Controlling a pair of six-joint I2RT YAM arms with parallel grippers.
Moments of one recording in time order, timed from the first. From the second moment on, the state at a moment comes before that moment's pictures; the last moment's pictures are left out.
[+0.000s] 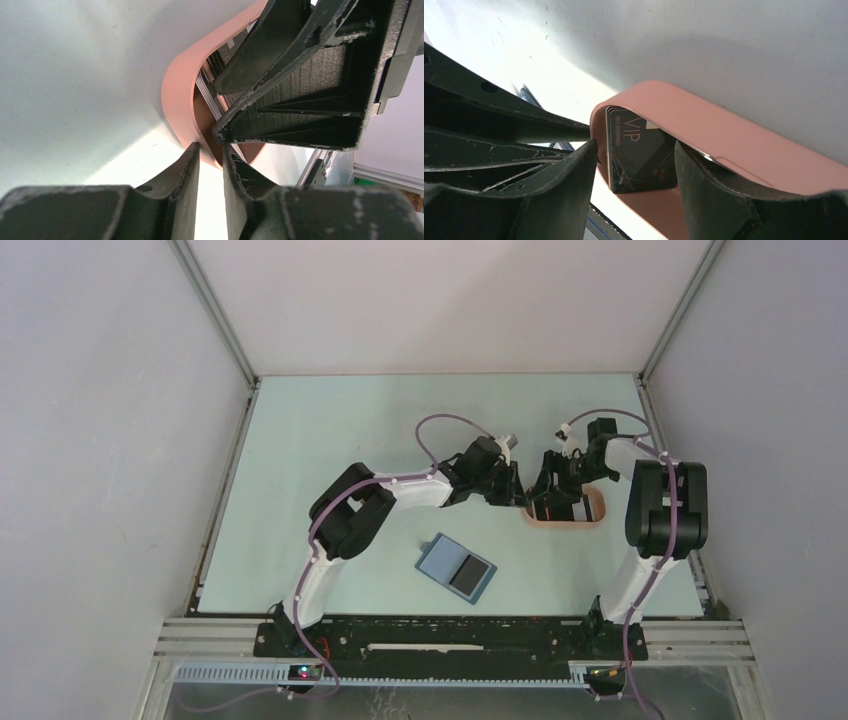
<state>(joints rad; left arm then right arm) -0.87 2.20 1.50 0.09 0.36 -0.76 -0.08 1.85 1.14 -0.67 -0.69 -0.02</state>
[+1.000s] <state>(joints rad) -0.87 2.20 1.48 0.15 0.37 -0.76 -0.20 1.94 1.15 -0.73 -0.92 -0.02</state>
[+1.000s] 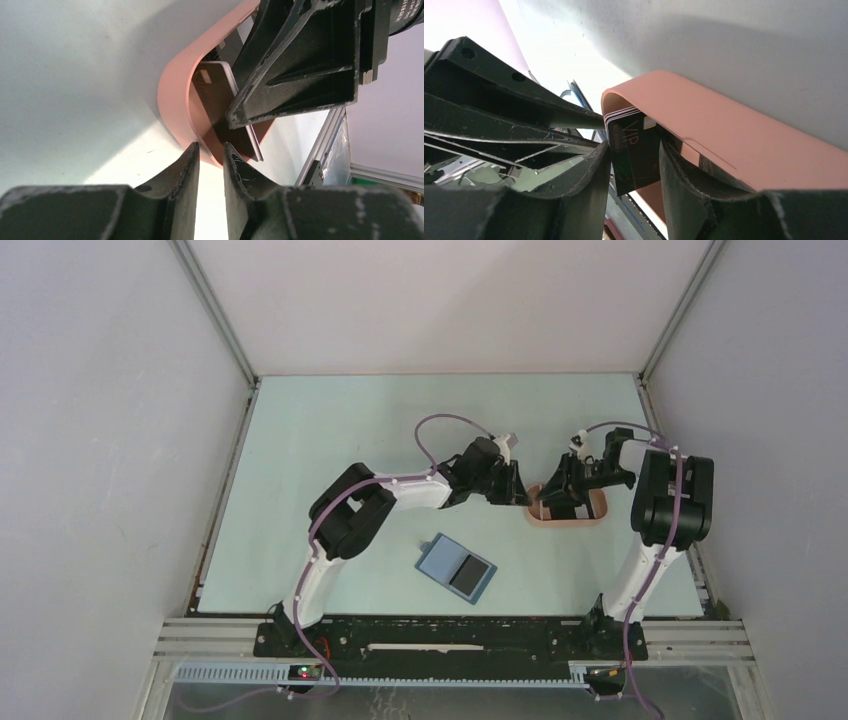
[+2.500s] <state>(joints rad) -0.85 2.08 1.35 0.20 0.37 -0.75 -0.34 1.98 1.17 -0.81 -0.97 -0.11</state>
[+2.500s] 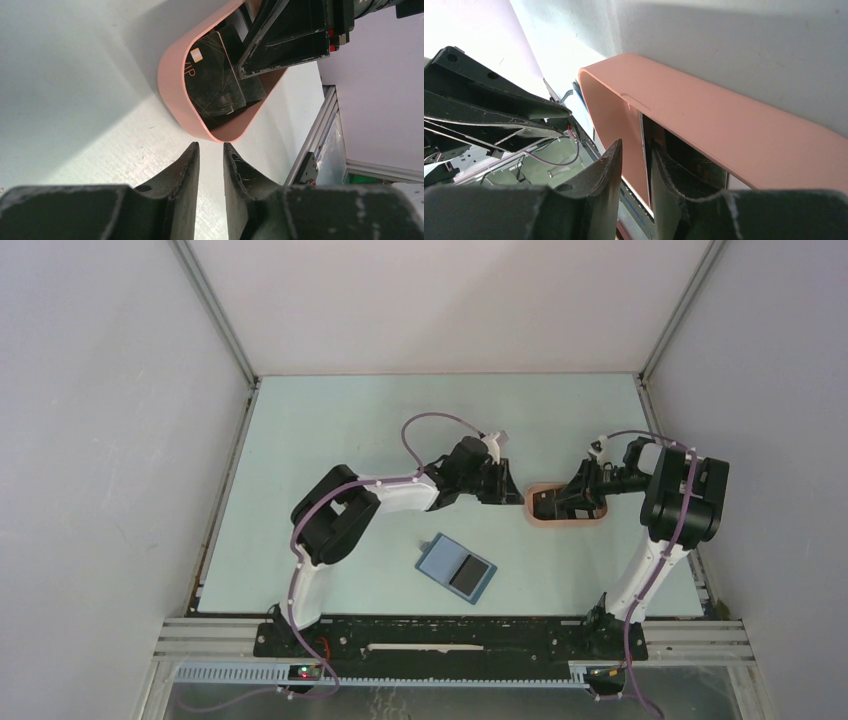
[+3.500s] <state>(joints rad) -0.84 1.74 1.15 0.17 0.26 -0.62 -0.39 1.69 1.15 -0.78 -0.83 -0.14</state>
